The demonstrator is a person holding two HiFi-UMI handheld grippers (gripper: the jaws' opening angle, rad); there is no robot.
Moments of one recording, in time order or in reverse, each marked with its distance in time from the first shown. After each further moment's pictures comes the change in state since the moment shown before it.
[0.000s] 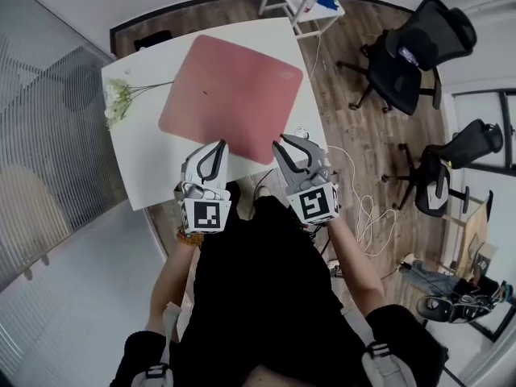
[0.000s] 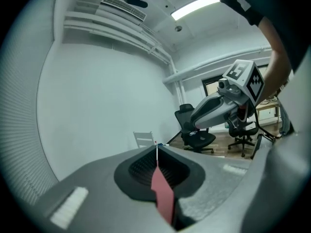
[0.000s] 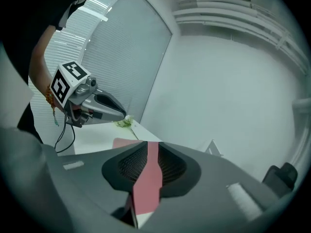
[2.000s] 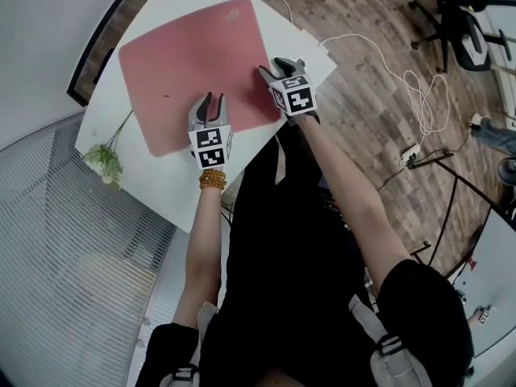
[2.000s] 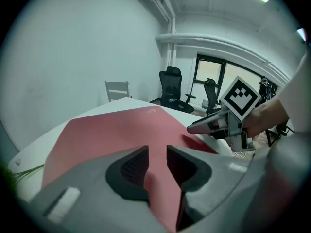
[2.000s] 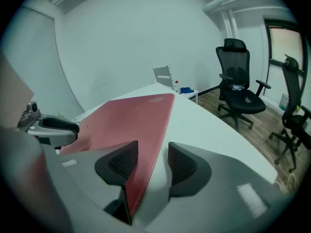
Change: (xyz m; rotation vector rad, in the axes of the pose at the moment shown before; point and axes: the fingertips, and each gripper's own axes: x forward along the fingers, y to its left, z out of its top) left arm 0.168 -0.055 -0.190 -0.148 0.451 -0.353; right arm 0.115 -0.018 -0.307 1.012 0.367 -0.370
